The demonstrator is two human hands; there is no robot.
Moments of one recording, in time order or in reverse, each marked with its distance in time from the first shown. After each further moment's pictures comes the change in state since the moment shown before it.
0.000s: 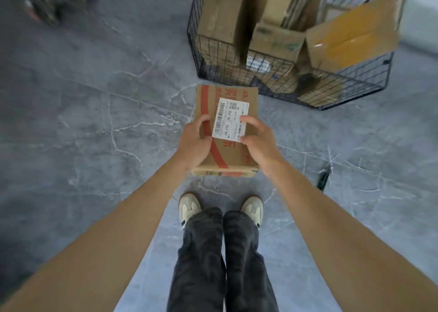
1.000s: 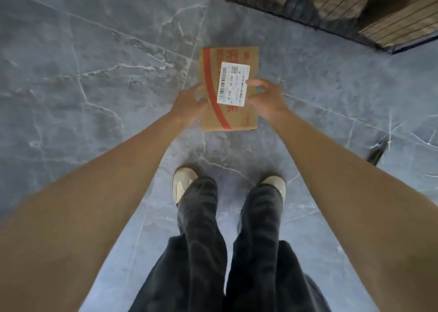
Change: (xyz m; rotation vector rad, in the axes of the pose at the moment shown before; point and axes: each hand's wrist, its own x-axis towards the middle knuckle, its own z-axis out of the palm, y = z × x) left_hand 0.130 -0.160 0.067 0.003 -0.069 -0.183; right_hand 0.155 0.142 0.067 -0.161 -0.042 0.058
